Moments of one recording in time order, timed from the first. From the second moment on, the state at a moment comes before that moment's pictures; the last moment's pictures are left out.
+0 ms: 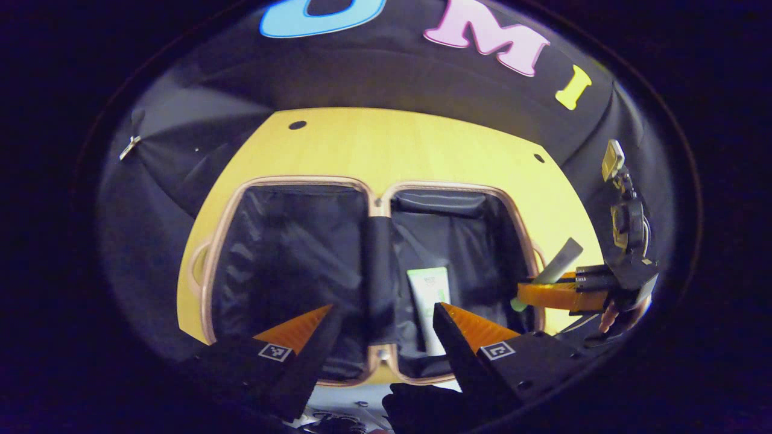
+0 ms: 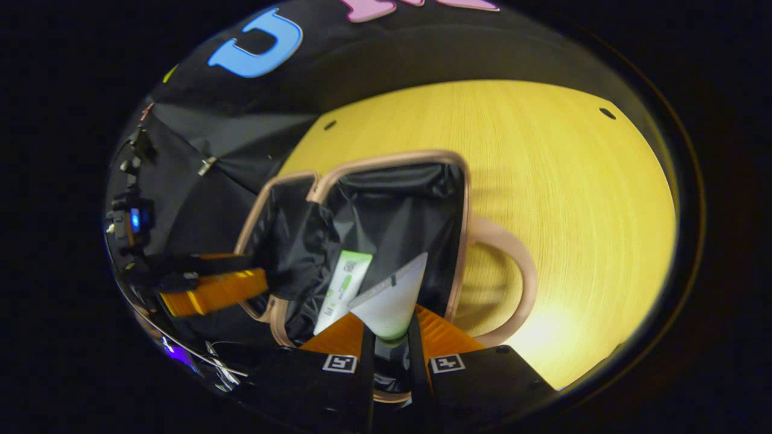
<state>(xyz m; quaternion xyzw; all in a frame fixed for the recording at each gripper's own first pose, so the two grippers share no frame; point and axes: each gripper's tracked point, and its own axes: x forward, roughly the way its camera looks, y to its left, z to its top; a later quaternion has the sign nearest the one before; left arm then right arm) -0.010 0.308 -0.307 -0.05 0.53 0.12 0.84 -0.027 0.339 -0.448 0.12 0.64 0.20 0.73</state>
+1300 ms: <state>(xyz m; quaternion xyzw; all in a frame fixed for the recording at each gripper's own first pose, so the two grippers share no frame) -0.045 0.593 -0.367 -0.09 0.55 0.29 0.78 0.042 0.201 -0.305 0.21 0.42 0.11 0.88</state>
